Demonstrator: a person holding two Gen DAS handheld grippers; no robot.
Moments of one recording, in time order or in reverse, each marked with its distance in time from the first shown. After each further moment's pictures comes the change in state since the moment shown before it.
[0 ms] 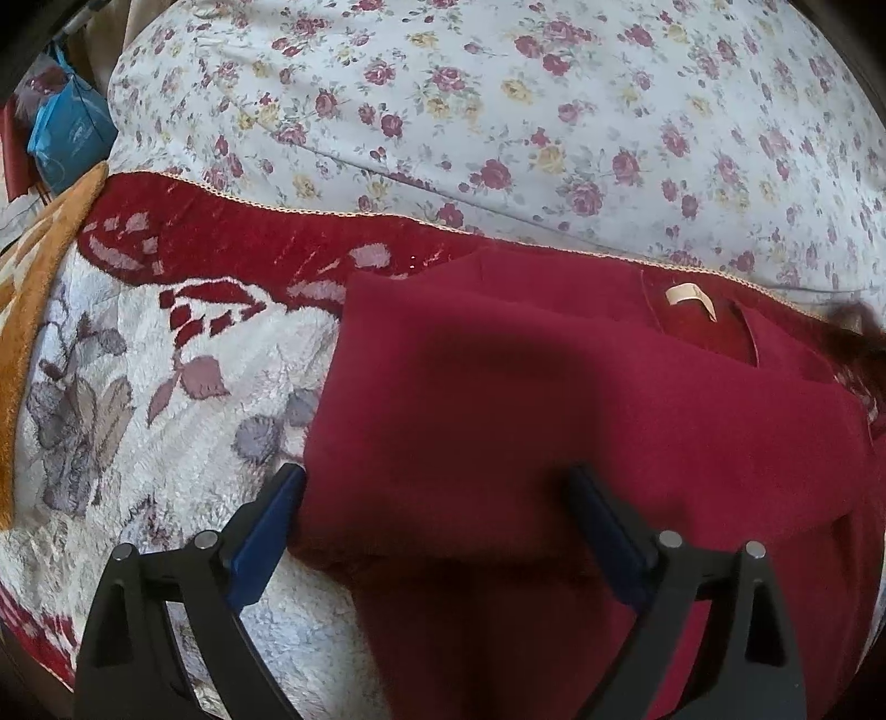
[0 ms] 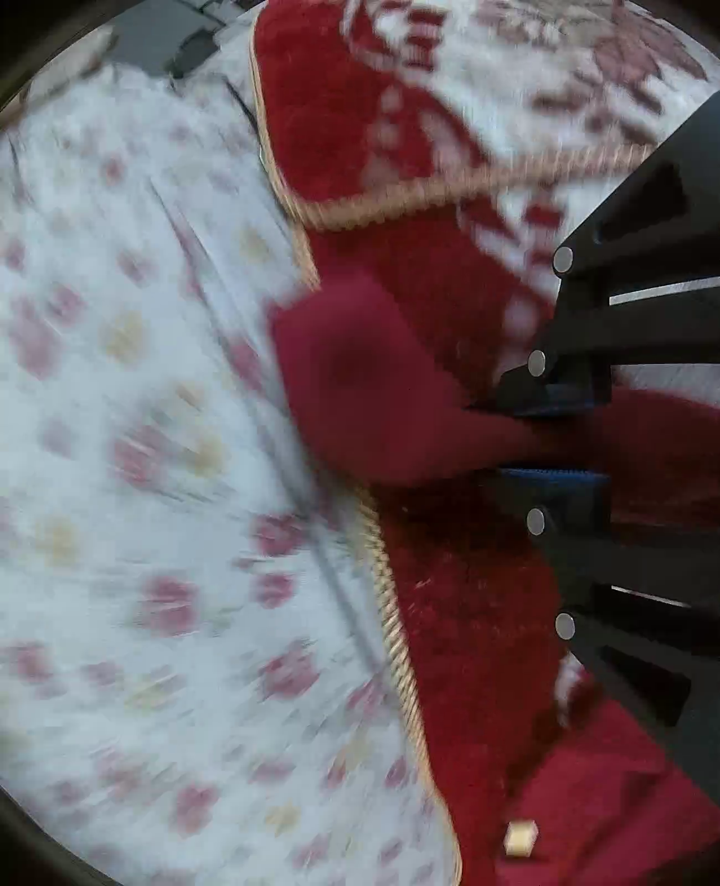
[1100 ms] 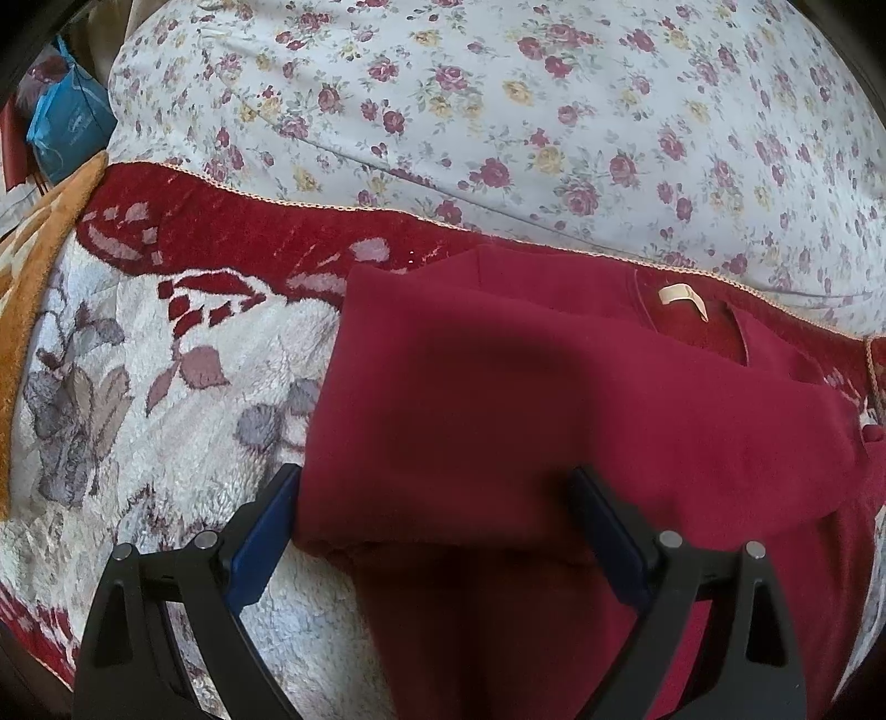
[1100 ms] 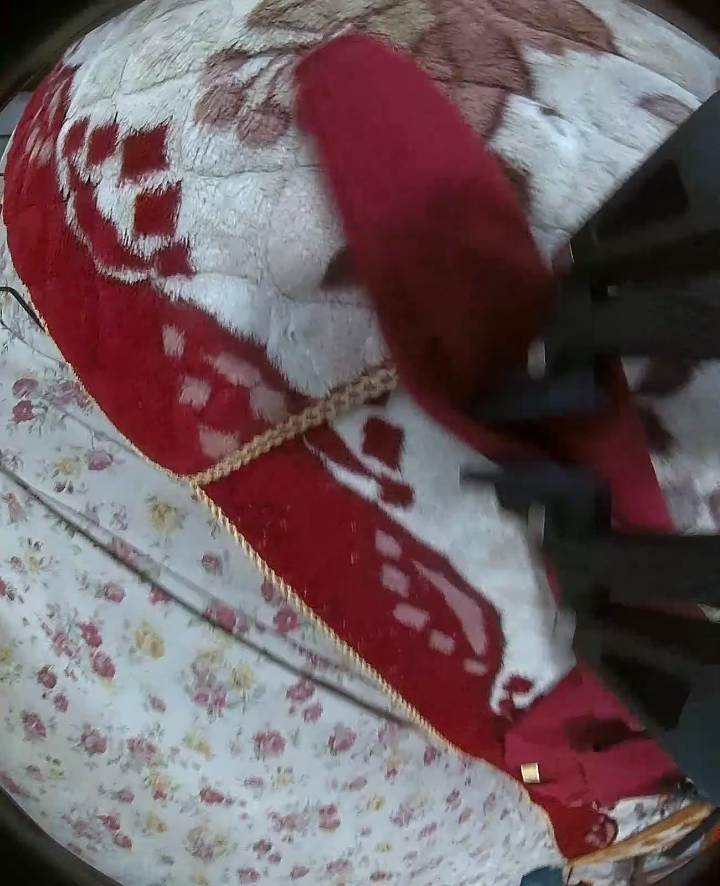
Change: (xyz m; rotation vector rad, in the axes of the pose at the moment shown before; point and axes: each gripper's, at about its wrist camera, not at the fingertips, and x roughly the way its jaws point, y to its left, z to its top) left arm -0.008 0.003 0.002 -0.023 0.017 -0.029; right arm -0.004 -0.128 -0.060 0.390 0.144 0.167
